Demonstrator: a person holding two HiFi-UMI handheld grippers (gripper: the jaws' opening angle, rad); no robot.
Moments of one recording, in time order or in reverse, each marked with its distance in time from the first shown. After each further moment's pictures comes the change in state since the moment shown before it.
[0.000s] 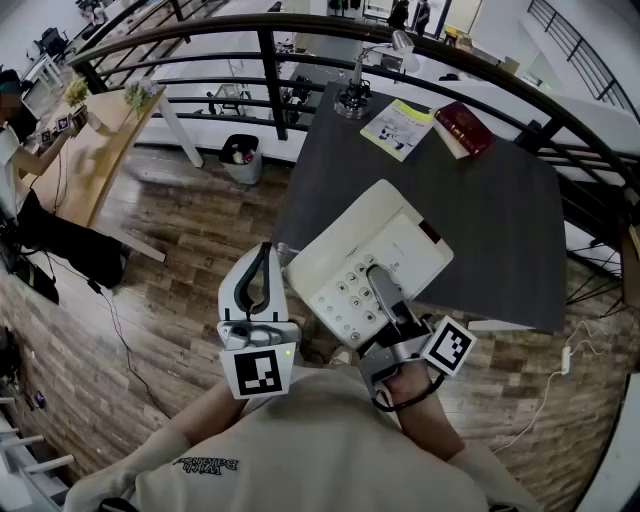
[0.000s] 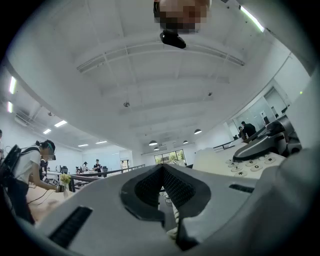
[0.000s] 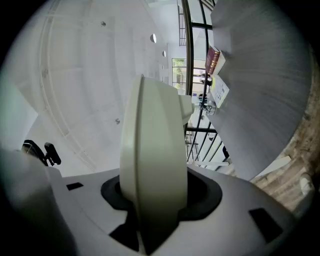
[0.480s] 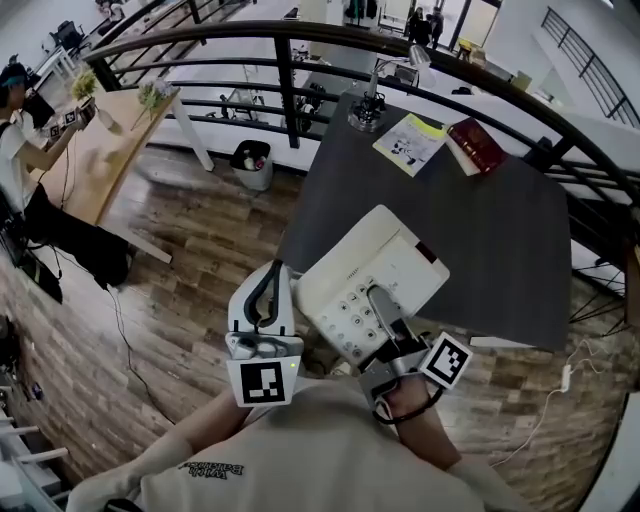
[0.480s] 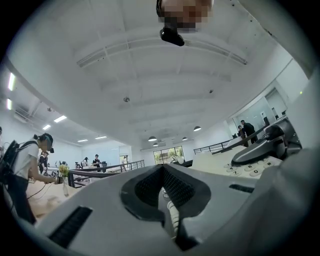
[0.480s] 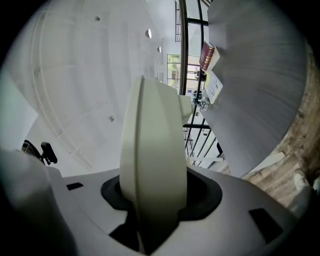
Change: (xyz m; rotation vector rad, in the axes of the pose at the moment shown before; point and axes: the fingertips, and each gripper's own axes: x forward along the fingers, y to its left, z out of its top) left arm -0.004 -0.005 -0.011 -0.025 0.038 -0.020; right arm -0.007 -0.019 -0.010 0.033 0.033 -0.069
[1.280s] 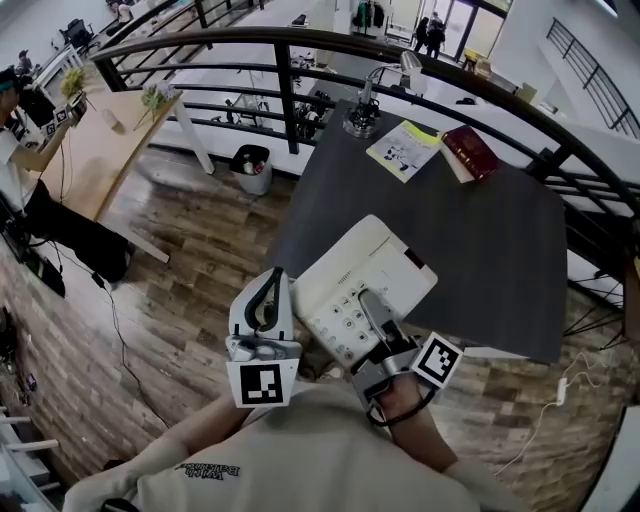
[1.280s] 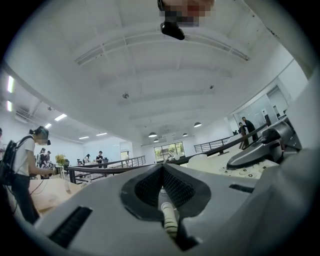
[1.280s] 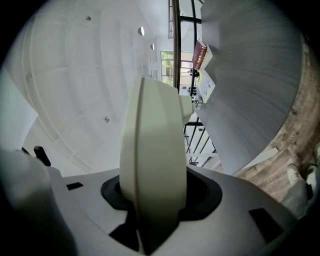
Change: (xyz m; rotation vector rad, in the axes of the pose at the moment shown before) left arm -0.001 -0.038 -0.005 0.010 0.036 0.009; right arm -0.019 -0.019 0.018 0.049 0.037 -0.037
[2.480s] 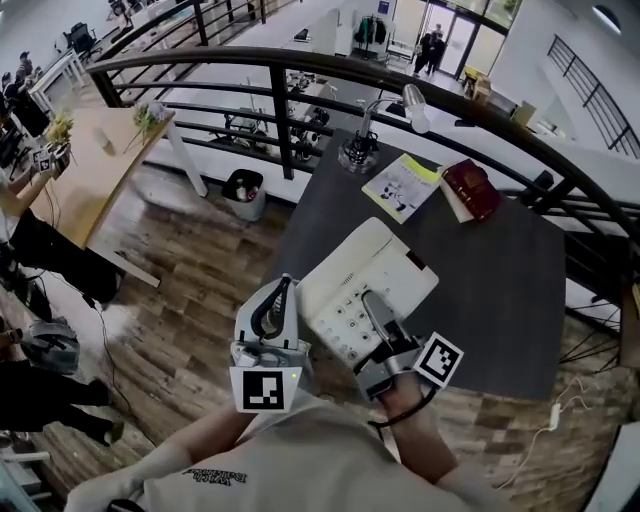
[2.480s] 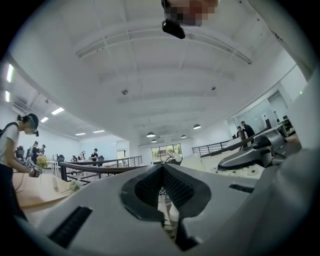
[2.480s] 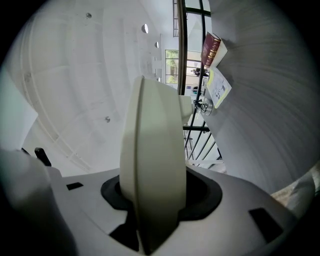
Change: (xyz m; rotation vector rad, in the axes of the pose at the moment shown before) left arm 0.114 0.003 -0.015 -0.047 -0.030 -0.026; right arm 0.090 -0.013 0.094 -0.041 0.011 0.038
